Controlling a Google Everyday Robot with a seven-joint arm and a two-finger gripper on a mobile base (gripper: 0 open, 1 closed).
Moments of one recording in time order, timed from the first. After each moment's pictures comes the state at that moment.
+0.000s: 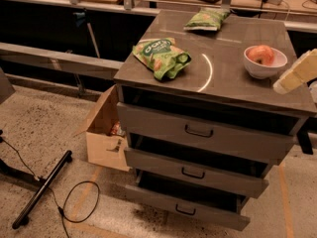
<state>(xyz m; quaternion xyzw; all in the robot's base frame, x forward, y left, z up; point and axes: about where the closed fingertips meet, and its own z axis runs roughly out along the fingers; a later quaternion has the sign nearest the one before) 0.537 -0.319 0.972 -0.35 0.89 -0.03 0.28</state>
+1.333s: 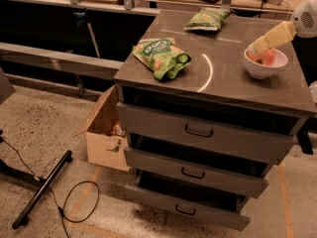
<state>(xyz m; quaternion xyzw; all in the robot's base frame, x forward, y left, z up) 0.673 -0.324 0.966 -0.25 0.90 0.03 0.36</state>
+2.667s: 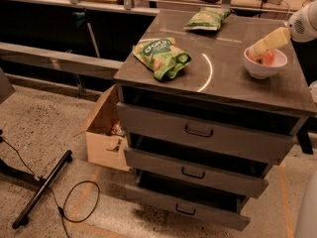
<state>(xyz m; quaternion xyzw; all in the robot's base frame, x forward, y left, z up) 0.732 -0.364 0.932 -0.21 0.90 0.00 0.38</state>
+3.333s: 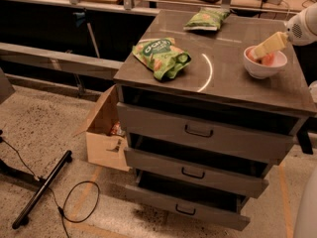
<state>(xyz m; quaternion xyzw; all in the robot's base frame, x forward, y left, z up) 0.732 -0.367 0.919 -0.21 0.91 0.00 0.36</state>
